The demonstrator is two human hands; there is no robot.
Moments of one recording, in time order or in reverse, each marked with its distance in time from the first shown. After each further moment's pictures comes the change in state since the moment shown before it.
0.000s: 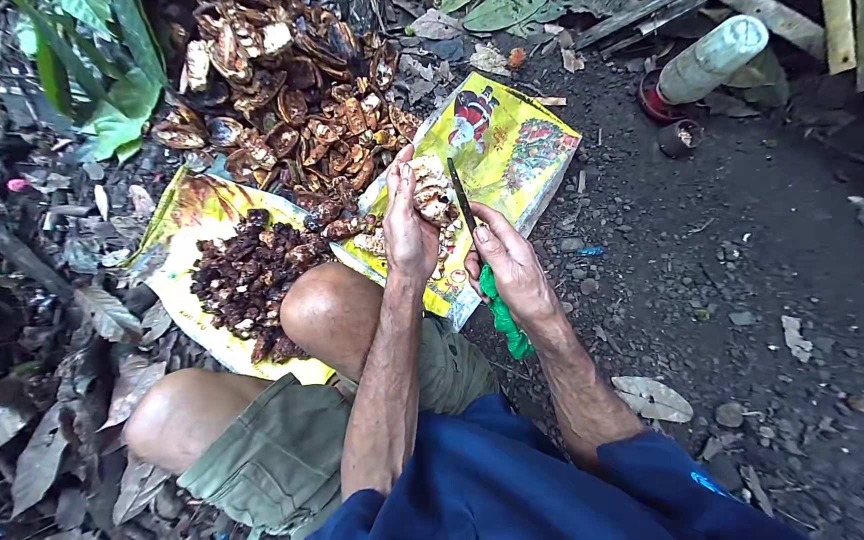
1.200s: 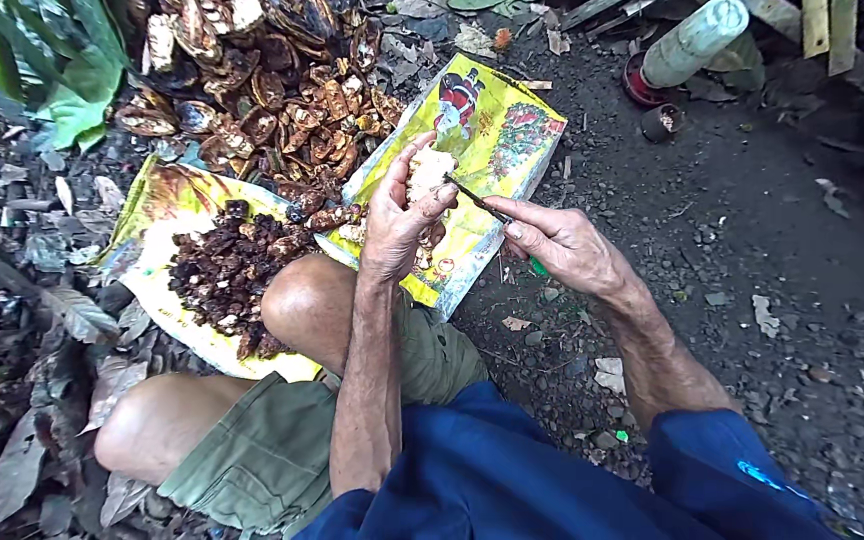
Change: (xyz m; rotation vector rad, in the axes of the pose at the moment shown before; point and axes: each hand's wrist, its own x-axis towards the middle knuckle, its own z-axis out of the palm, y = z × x) left_hand -0.015 0.016 -0.009 0.216 -0.421 0.037; right_hand 0.001 -0.017 -0.085 -0.482 -0.232 -0.305
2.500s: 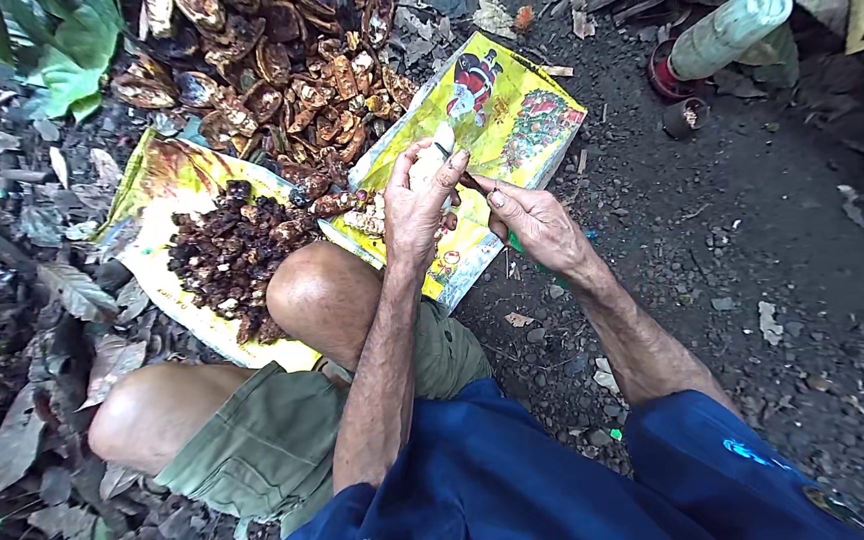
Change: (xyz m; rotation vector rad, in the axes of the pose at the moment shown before) left_hand 0.007 -0.023 0.009 0.038 0.392 -0.050; right_hand 0.039 0.023 0.032 0.121 0.004 0.075
